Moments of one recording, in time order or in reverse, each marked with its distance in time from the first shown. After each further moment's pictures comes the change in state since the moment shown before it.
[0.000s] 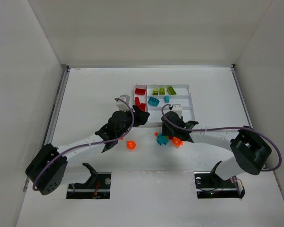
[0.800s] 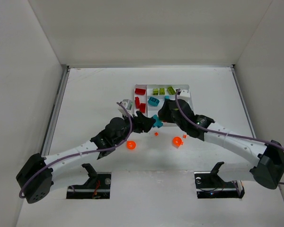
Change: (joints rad) left arm -0.134 -0.178 -0.018 -0.069 0.018 -0.001; right arm 0.011 -0.232 0.163 -0.022 0.028 0.050
